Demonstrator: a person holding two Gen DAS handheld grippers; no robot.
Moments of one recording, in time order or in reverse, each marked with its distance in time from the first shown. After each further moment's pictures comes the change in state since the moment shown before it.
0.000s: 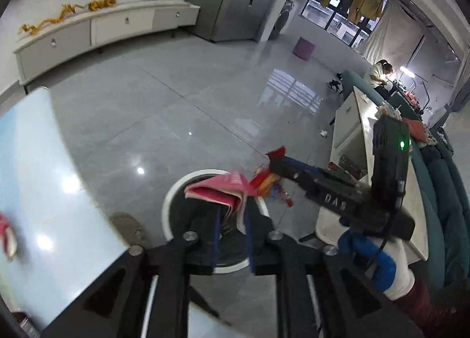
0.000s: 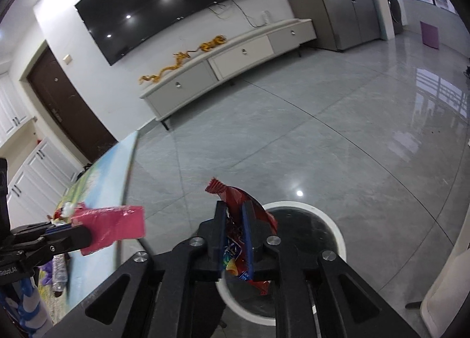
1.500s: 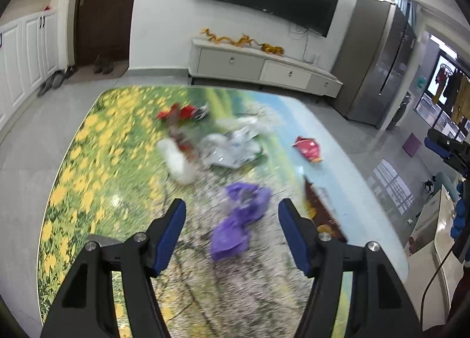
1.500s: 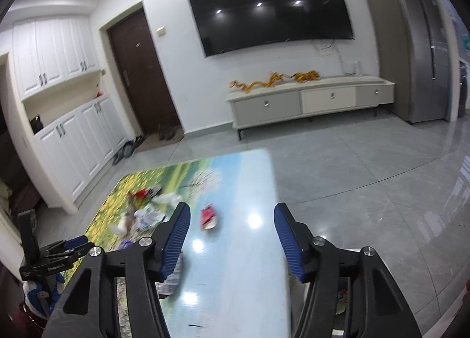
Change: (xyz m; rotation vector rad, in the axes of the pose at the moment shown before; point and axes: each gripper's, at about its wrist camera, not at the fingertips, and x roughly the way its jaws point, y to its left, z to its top) left arm -0.293 0.198 -0.254 -0.429 -0.344 0.509; right arm -0.065 0.262 -0.007 -0.398 -0.051 0.227
